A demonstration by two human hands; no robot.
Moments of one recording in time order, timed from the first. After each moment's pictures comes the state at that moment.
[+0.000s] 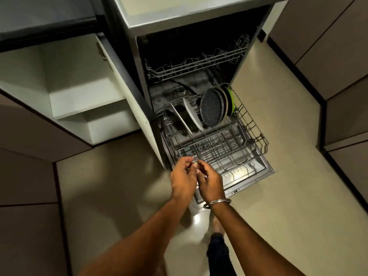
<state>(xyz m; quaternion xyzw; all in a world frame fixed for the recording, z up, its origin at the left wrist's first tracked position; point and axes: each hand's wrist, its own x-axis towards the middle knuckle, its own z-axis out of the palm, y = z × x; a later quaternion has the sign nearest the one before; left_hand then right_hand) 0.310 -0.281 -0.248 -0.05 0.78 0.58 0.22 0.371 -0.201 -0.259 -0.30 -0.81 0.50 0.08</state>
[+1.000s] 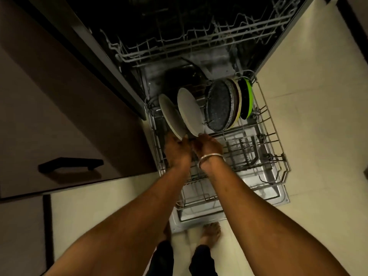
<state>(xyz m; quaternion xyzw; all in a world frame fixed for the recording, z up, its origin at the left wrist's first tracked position) 0.156 -0.092 -0.359 -0.27 0.80 0.52 0.12 0.159 -0.011 -0.435 -0.52 -0.38 0.76 -0.04</state>
